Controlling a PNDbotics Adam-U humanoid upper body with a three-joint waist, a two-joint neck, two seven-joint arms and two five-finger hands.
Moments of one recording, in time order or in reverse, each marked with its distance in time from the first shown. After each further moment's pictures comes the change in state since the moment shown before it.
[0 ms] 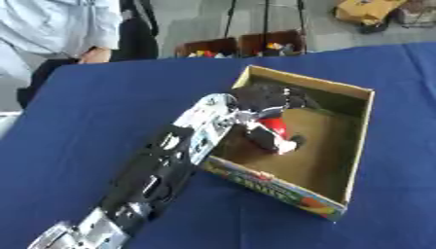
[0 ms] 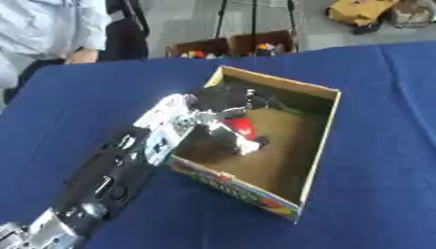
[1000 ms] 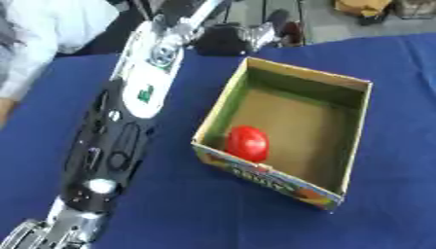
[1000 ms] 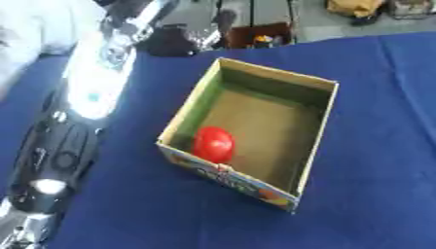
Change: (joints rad) left arm 0.022 0.008 0.333 -0.380 0.189 0.134 0.216; right arm 0.026 0.000 -0.008 0.000 0.002 0.003 -0.017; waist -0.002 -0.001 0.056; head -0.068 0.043
